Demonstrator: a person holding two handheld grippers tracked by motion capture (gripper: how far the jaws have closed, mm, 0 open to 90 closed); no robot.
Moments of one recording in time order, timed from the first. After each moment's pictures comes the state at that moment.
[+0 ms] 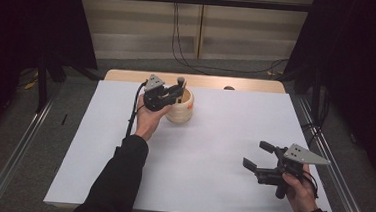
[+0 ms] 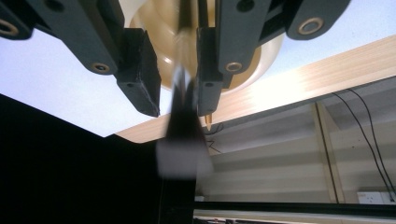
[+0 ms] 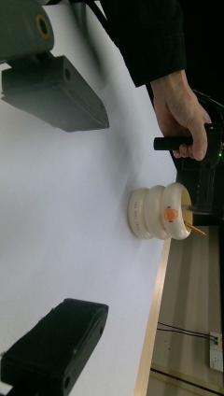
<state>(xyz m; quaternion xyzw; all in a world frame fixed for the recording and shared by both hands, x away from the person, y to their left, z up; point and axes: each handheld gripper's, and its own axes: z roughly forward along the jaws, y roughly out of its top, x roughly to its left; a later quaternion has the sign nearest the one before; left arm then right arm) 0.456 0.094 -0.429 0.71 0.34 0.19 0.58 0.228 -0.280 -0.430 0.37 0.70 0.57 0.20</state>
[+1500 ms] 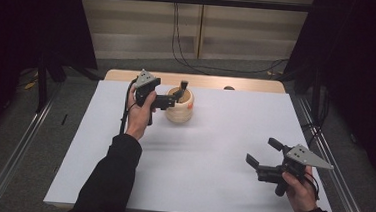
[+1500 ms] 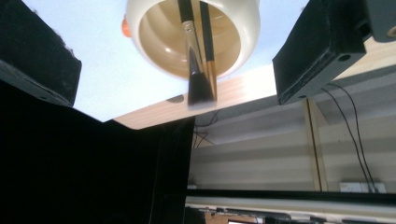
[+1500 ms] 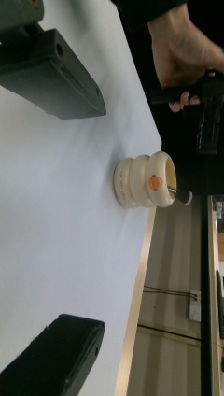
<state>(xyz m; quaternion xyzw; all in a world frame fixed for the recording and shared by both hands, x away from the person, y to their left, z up) 0.439 0.114 -0.397 0.69 0.35 0.20 0.60 0.228 -0.281 -0.432 0.40 0.67 0.57 0.27</state>
